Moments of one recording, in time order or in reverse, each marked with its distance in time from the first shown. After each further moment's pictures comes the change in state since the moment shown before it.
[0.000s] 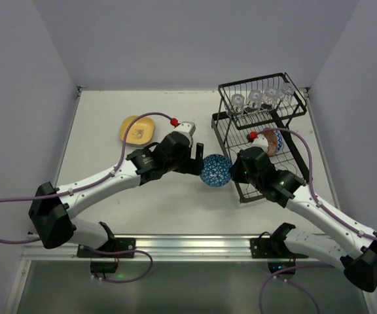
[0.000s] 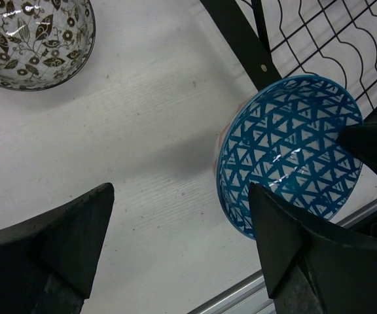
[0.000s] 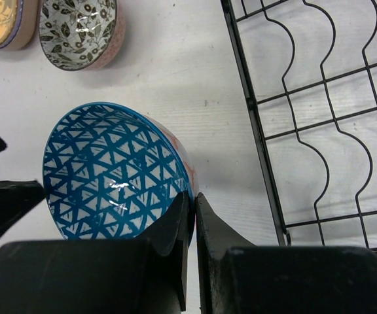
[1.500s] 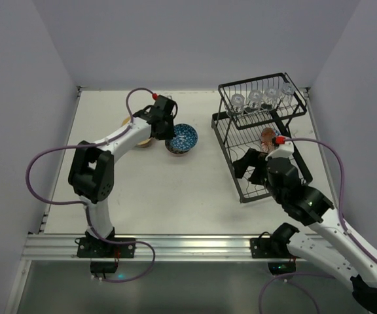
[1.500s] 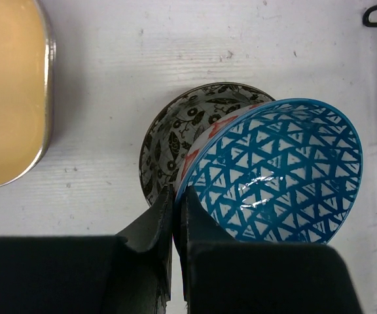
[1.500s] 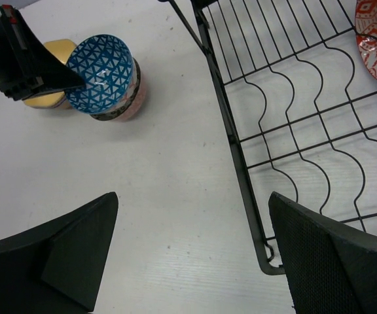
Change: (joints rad) left arm 0.417 0.483 0.357 -0.111 0.050 0.061; right arm -0.008 -0.277 -0.014 -0.020 0.100 -0.043
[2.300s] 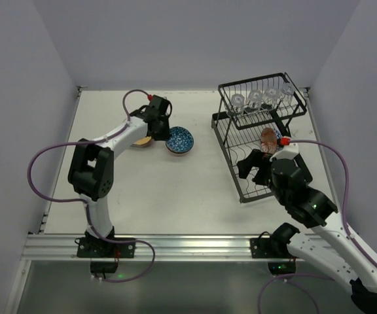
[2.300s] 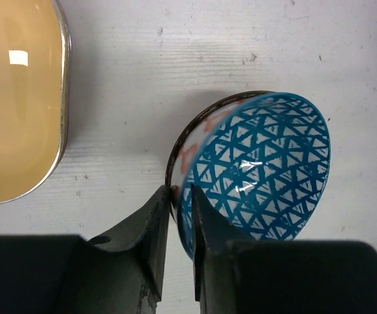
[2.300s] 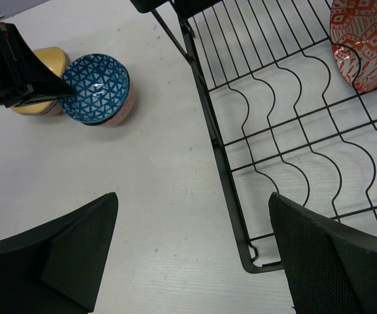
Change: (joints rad) left arm 0.050 0.040 -0.006 0.007 0.061 0.011; right arm -0.031 -0.040 -0.005 -0.042 0.013 -0.037
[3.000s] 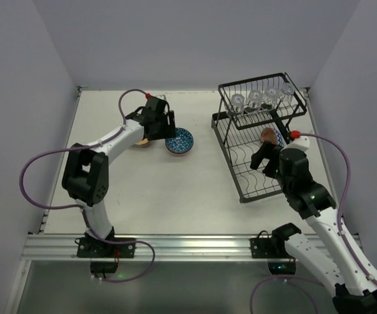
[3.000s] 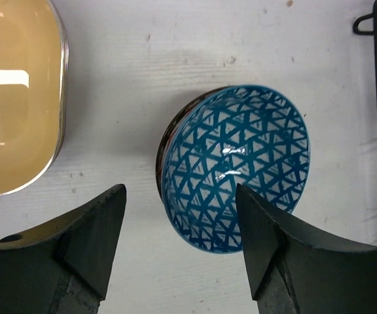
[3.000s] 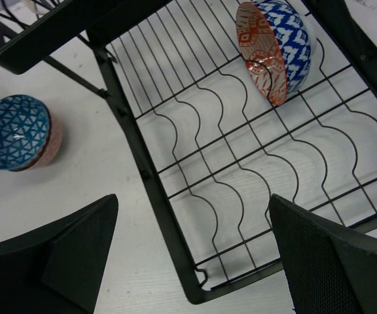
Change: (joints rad) left arm 0.003 -0.070 -0.051 0.077 0.021 0.002; right arm -0.266 0.048 0.001 0.002 -0.084 -0.072
